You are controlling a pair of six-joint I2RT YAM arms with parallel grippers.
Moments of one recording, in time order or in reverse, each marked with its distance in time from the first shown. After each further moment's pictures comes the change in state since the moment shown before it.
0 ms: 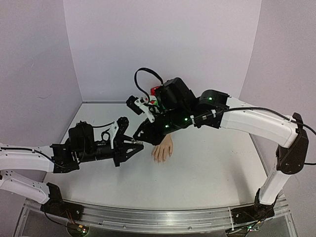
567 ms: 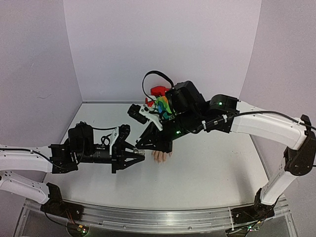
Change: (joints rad) left arm -0.007 -0.021 0.000 -0.047 0.200 0.025; right arm -0.009 -0.101 -0.138 0.064 -0.210 -0.232
